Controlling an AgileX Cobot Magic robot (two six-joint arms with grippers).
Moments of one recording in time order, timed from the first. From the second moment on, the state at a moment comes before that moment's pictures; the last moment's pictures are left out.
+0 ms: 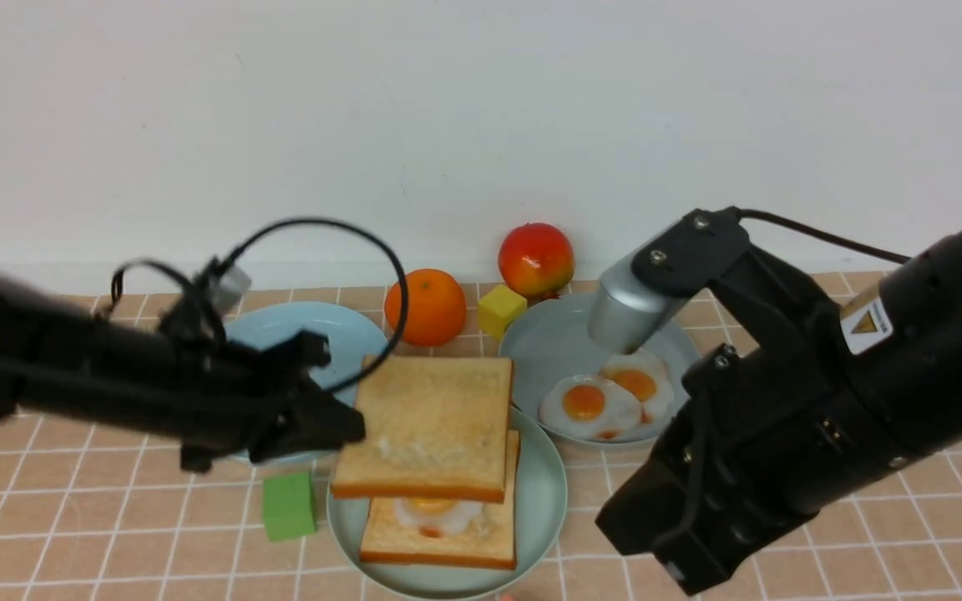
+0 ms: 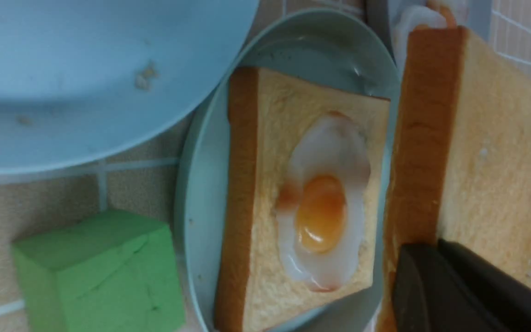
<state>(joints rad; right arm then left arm) 0.64 1.32 -1.13 0.51 0.98 -0.41 -0.06 1.73 -0.87 -1.31 0.74 0.76</state>
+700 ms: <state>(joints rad) 0.64 1.32 -1.13 0.51 0.96 -0.41 -0.06 1.79 -0.86 -1.39 0.75 0.85</state>
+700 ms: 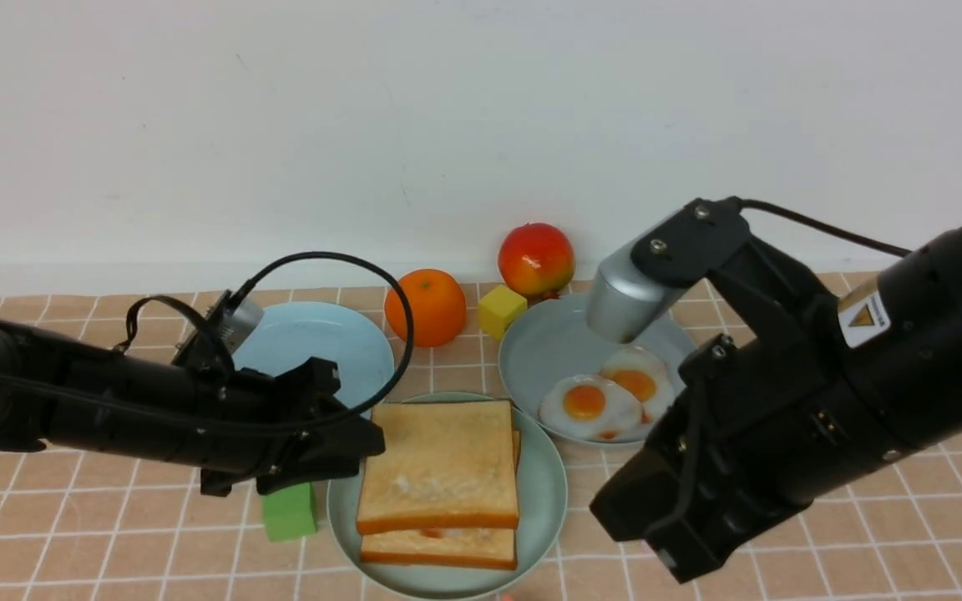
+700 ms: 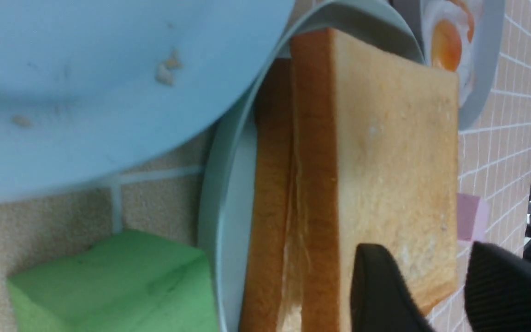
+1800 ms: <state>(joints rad) 0.41 0.44 -0.77 0.34 0.69 -0.11 -0.10 0.67 -0.79 -0.66 1.15 0.11</state>
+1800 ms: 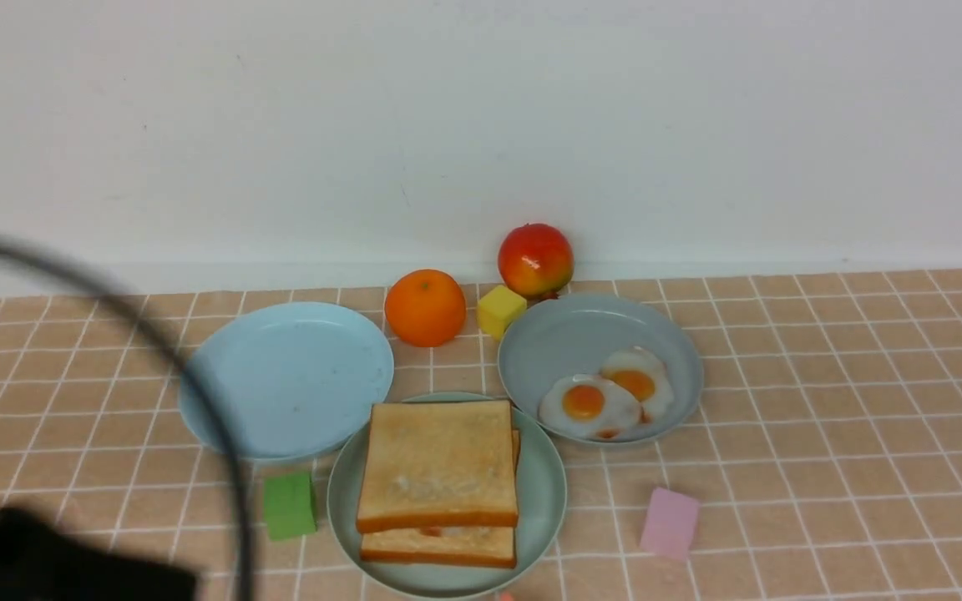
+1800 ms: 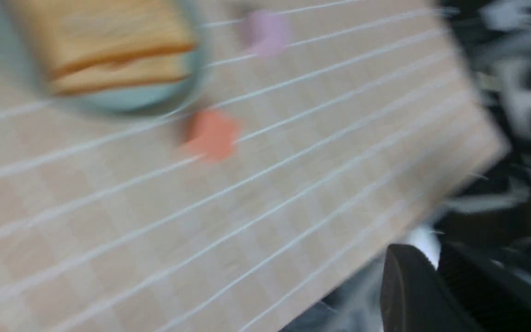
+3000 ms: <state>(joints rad) 0.41 0.17 -0.46 0.27 0.67 0.00 -0.10 0.33 -0.79 -0.43 1.12 -0.12</state>
